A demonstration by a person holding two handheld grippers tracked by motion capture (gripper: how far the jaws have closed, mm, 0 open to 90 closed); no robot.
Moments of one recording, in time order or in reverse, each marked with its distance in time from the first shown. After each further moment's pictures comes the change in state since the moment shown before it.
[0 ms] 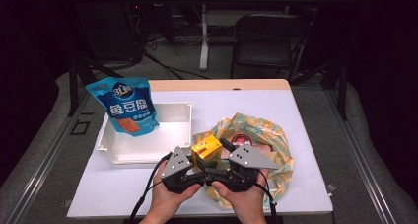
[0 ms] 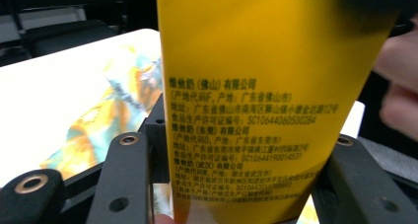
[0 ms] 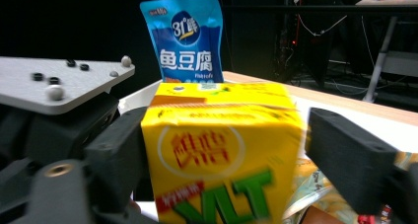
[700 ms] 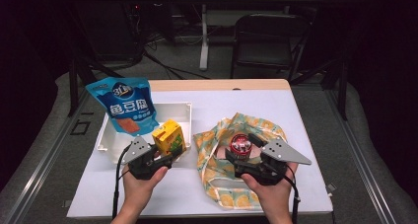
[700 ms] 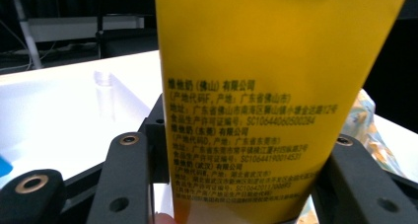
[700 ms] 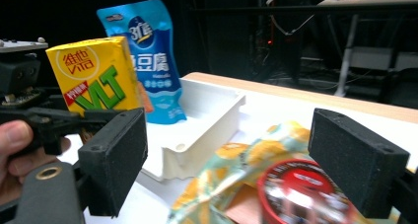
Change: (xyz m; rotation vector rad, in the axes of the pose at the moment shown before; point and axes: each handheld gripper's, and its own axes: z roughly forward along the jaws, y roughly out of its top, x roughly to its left) left arm 0.067 -0.010 -0.048 -0.076 0.161 -0.106; right arm -0.056 -0.005 -0.033 -0.010 -0.075 0.034
